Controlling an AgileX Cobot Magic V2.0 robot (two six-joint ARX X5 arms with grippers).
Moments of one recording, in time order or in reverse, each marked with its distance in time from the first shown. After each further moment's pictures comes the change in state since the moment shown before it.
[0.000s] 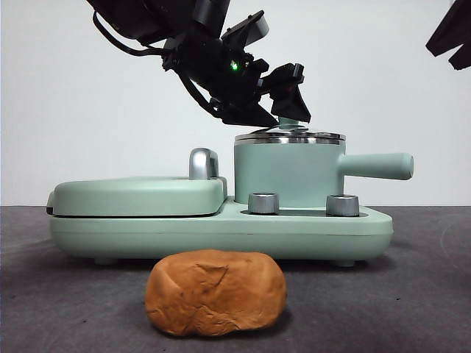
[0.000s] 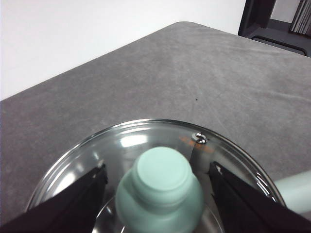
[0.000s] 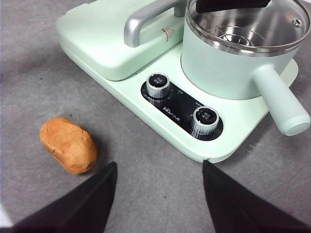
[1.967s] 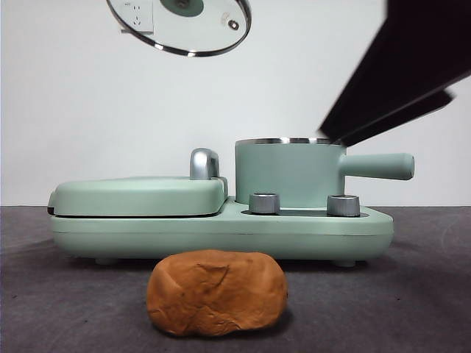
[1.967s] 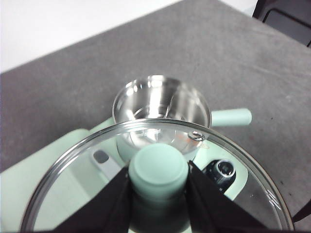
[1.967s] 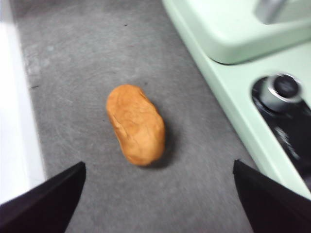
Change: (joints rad) left arm 0.103 -0.578 0.034 -0.829 -0.008 -0.026; right arm 0.202 0.410 0.000 0.199 -0.134 -0.210
